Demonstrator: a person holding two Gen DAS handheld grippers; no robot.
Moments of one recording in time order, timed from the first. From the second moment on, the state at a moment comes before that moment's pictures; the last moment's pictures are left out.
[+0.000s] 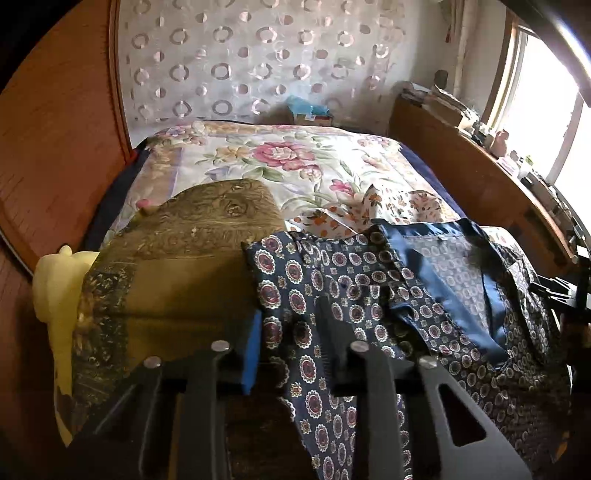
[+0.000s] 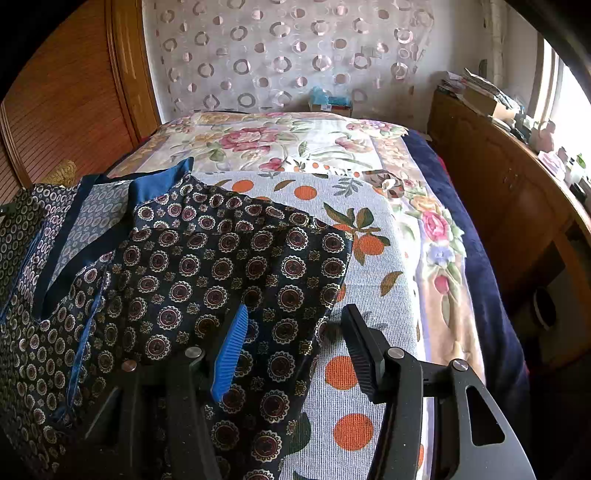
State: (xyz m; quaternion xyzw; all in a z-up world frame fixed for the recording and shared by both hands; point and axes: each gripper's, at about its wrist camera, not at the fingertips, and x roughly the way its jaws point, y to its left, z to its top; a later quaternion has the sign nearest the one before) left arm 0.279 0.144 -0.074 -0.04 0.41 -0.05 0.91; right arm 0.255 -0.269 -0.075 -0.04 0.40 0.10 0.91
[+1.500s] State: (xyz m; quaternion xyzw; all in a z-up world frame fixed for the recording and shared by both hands) left arm 0.091 0.122 -0.054 -0.02 0.30 -0.04 0.95; right arm 0.070 -0.277 -0.019 0.05 0.24 0.17 0.95
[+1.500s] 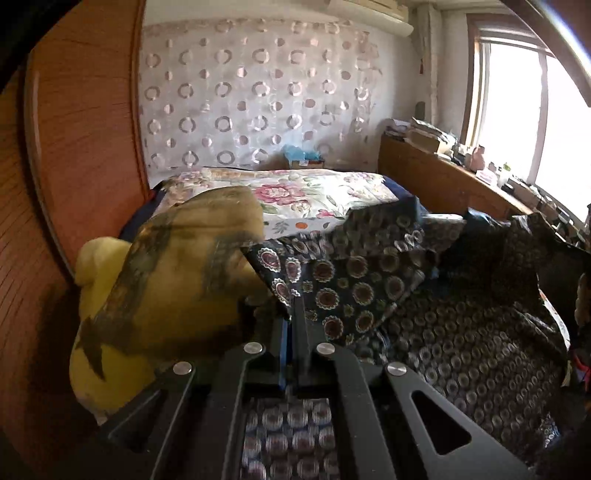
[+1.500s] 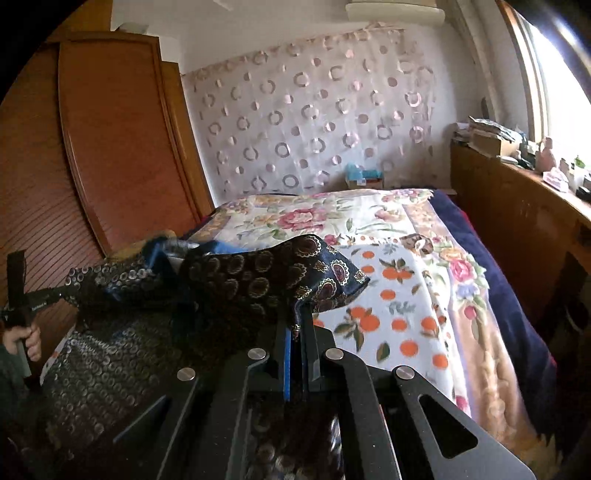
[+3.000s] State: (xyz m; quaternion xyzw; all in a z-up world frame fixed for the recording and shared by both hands) left arm 0.037 0.157 -0.067 -0.02 0.34 0.02 0.94; right arm -0.040 -0.300 0.032 -0.05 0.29 0.13 0.95
